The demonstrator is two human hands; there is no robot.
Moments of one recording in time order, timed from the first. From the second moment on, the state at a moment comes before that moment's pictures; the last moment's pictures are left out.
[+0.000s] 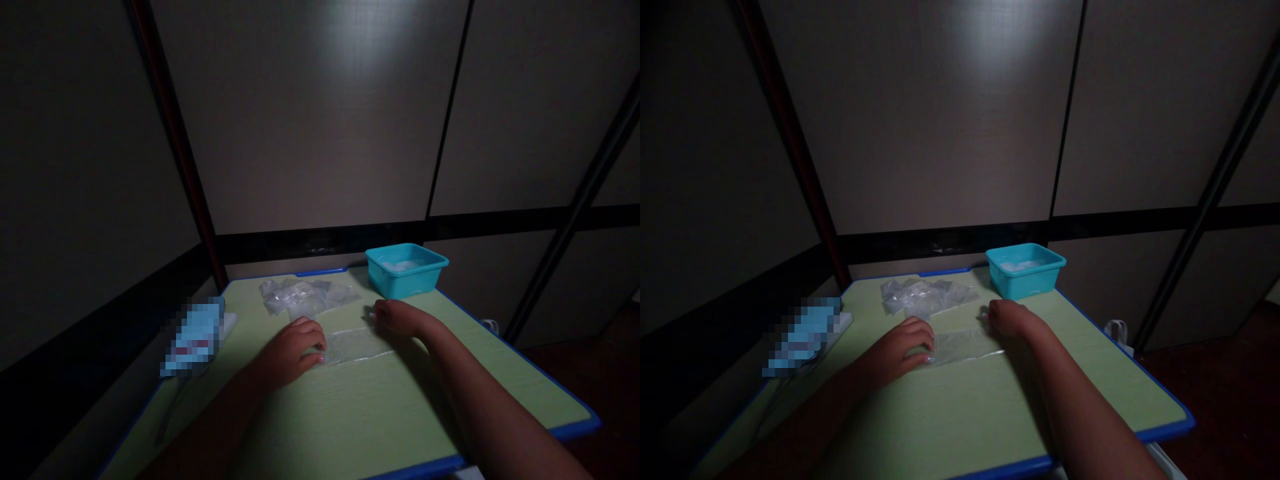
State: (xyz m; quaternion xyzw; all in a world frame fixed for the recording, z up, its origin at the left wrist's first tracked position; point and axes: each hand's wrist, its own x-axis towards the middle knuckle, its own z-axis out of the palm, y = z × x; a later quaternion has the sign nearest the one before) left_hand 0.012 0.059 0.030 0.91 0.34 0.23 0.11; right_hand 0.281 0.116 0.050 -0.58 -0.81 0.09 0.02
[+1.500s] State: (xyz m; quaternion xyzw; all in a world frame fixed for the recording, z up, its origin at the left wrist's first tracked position) left_hand 0.004 0.061 0.028 0.92 0.32 0.20 0.10; right_hand 0.277 0.105 0.056 -0.55 -0.82 0.16 0.01
